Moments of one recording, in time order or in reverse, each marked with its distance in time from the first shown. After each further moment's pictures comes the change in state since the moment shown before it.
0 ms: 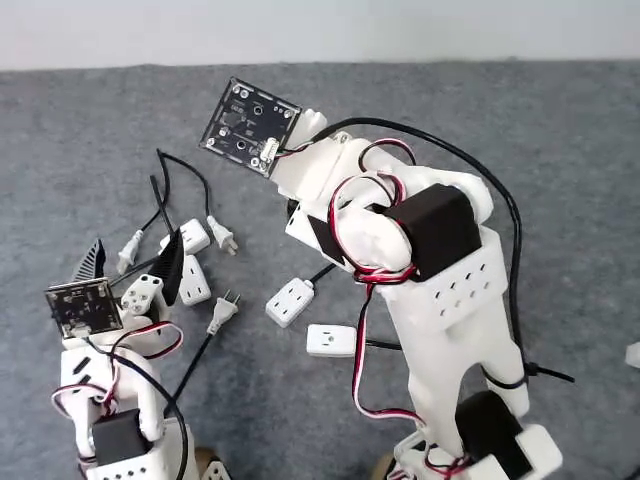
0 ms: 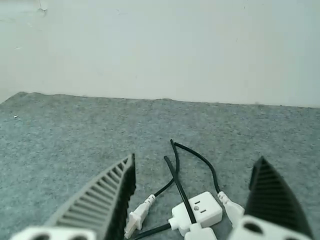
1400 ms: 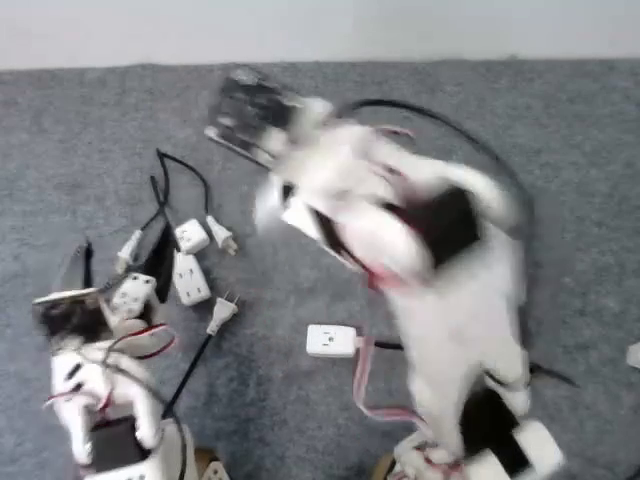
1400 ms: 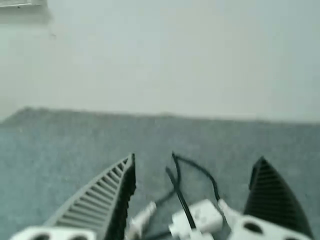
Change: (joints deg) left arm -0.1 -0.8 -0.8 -0.3 0.1; right arm 0.4 0.0 -10.3 -0.4 0.9
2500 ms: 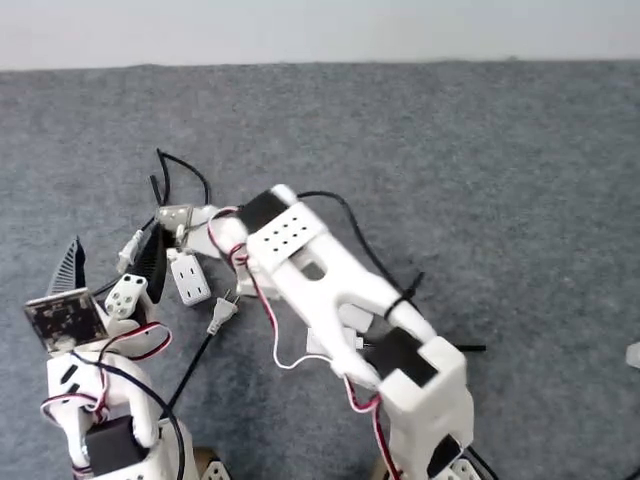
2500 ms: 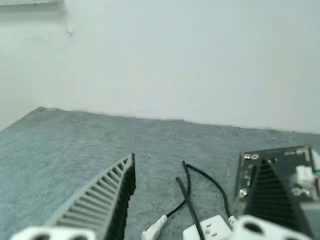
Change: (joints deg) left arm -2.5 0.0 -1.9 0.5 -0.7; right arm -9.4 28.4 34.0 -19.4 5.8
